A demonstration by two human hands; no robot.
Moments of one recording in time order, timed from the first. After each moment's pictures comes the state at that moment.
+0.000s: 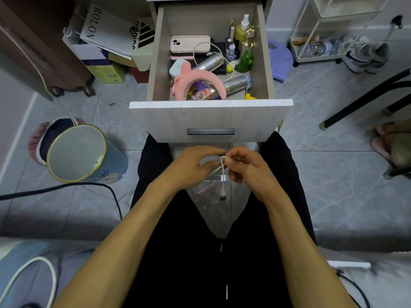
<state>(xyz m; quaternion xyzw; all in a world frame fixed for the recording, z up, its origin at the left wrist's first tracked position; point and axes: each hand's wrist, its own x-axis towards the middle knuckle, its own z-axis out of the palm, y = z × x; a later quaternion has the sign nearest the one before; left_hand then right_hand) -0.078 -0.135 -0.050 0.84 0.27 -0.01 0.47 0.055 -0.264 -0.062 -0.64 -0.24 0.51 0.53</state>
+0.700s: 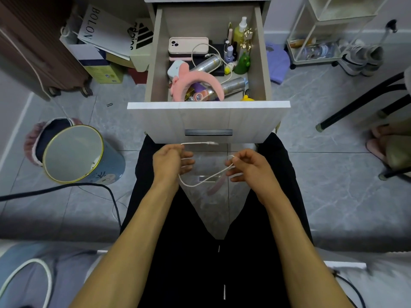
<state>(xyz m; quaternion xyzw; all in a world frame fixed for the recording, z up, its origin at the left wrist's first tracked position) -0.080 -0.129 -0.073 0.39 0.63 0.23 0.64 0.060 -0.268 -0.069 -0.69 -0.17 0.47 0.52</state>
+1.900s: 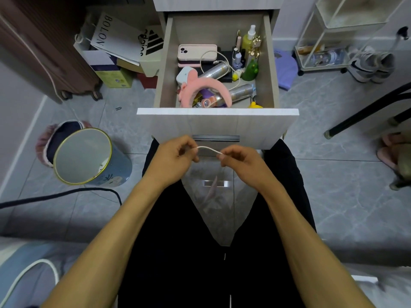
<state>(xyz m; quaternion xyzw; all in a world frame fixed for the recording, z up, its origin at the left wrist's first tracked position) -0.101 -0.106 -0.040 0.79 0.39 0.11 0.45 0.066 -0.229 -0.069 -0.67 -0.34 0.45 0.47</state>
